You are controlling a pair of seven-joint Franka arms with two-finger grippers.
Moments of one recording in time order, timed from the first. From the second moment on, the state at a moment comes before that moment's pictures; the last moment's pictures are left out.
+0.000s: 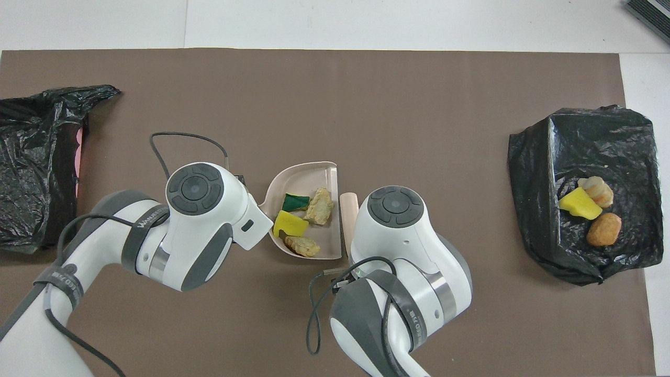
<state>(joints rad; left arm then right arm) -0.50 0.14 0.05 -2.09 0.05 2.23 1.12 0.50 0.11 0.10 -1.97 0.27 1.71 0.42</state>
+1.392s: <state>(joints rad) 0.15 0.12 0.06 -1.79 0.01 2.05 1.49 0.75 -0.13 0.12 -2.43 0.33 2.01 0.70</state>
